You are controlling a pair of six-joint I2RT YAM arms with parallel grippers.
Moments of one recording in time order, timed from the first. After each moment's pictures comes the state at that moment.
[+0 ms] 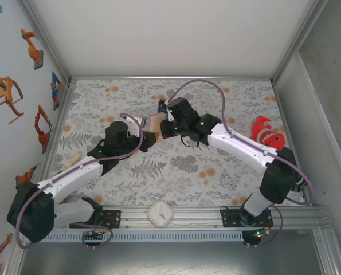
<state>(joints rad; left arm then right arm) -0.63 1.17 0.63 0.12 0.31 -0.43 0.84 1.59 1.38 -0.54 -0.03 0.45</state>
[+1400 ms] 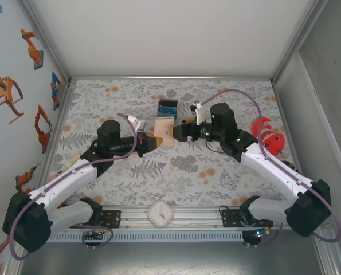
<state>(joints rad) -0.60 1.07 0.64 0.12 0.68 -0.39 0.63 1.20 0.97 -0.16 -0.49 0.36</state>
